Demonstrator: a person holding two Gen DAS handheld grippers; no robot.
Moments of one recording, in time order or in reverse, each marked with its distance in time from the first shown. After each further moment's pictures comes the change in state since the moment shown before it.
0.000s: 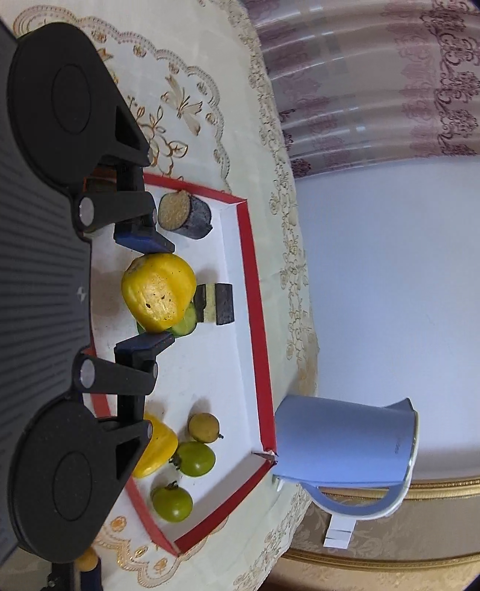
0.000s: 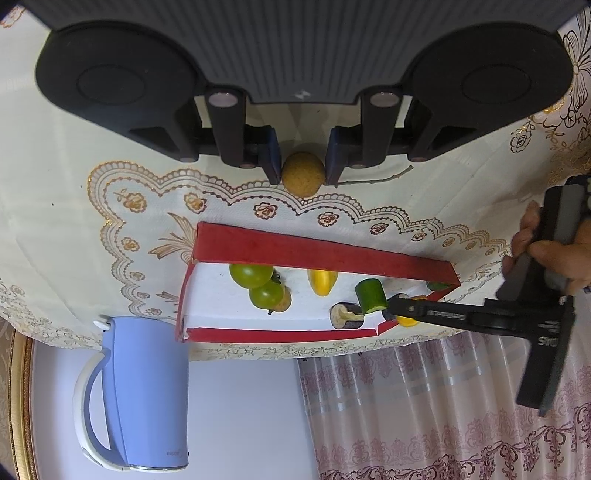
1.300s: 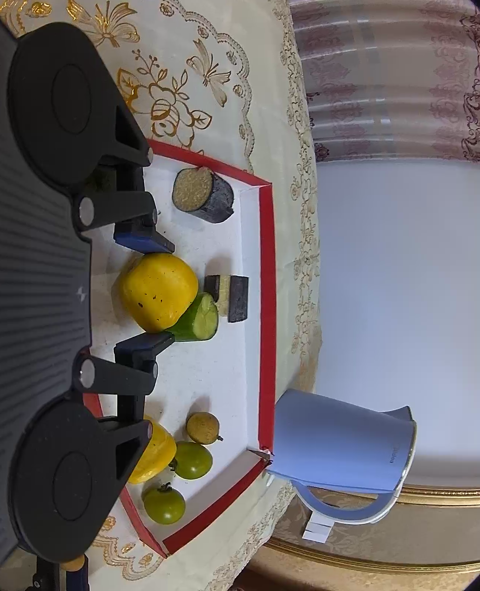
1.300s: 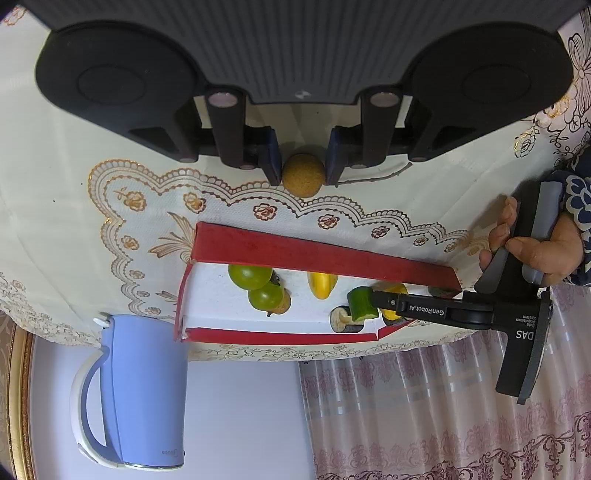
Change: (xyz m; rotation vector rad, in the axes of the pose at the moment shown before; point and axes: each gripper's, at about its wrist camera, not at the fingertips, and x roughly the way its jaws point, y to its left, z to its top) left arm 0.023 0.014 -0.011 -0.087 0.002 -0.090; right arm 0.002 0.003 0.000 -0.020 0.005 -0.014
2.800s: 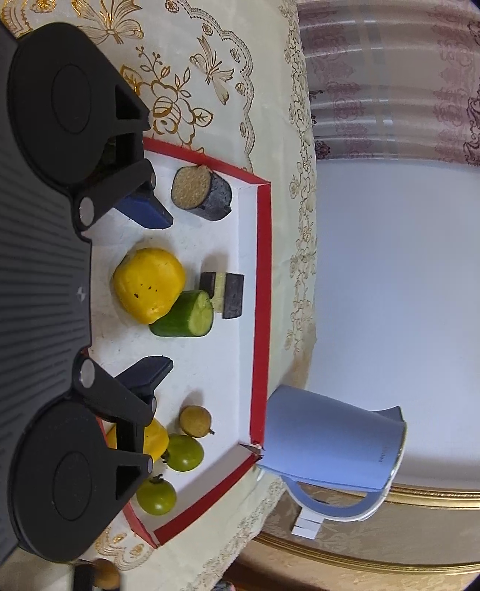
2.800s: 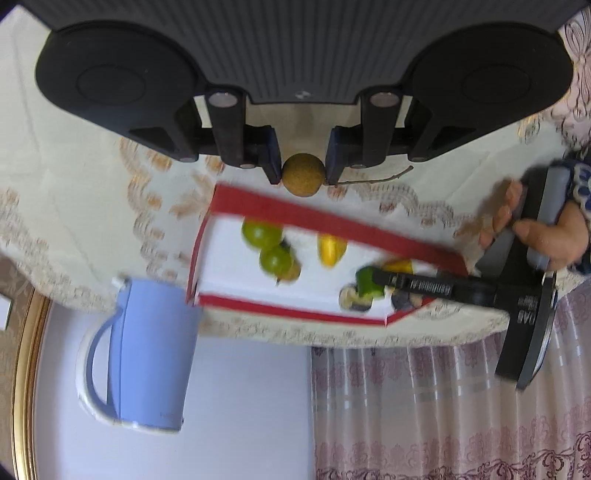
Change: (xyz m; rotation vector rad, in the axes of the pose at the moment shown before) left arm -0.008 0.006 0.002 -0.037 -0.021 -0.024; right arm -0.017 0.014 0.035 -0.086 -0.045 -0.103
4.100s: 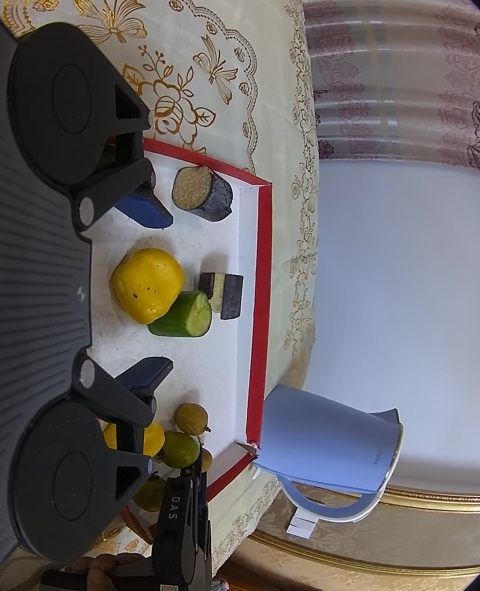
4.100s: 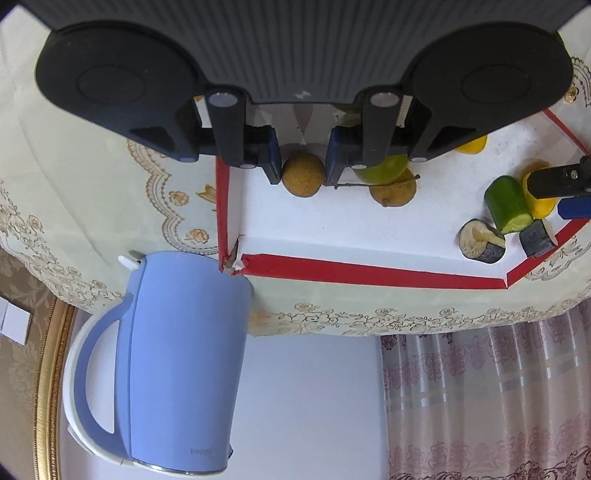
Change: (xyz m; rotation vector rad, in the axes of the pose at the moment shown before) left arm 0.001 0.001 0.001 -0.015 0.005 -0.010; right arm 0.138 -0.043 0.045 0.134 0.033 -0.173
